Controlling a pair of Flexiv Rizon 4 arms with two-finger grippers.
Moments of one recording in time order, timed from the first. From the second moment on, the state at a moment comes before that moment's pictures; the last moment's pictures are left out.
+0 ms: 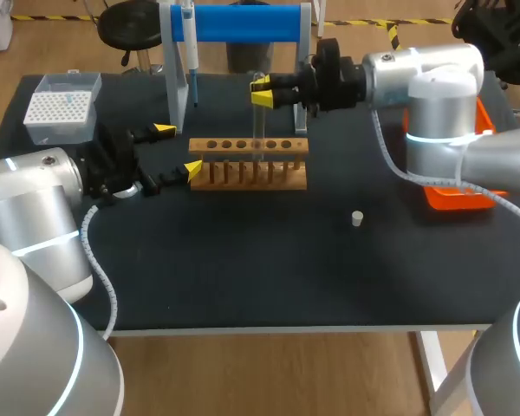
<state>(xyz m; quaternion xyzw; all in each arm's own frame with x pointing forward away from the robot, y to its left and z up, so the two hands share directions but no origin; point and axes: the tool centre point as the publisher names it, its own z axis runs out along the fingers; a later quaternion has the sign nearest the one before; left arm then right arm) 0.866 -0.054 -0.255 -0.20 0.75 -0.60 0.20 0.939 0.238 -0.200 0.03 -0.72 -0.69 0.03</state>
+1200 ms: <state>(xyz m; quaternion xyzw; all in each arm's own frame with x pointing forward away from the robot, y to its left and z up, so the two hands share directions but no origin) 0.866 -0.054 -0.255 -0.20 0.75 -0.60 0.20 0.877 0.190 -0.189 0.01 -0.72 -0.69 0.02</state>
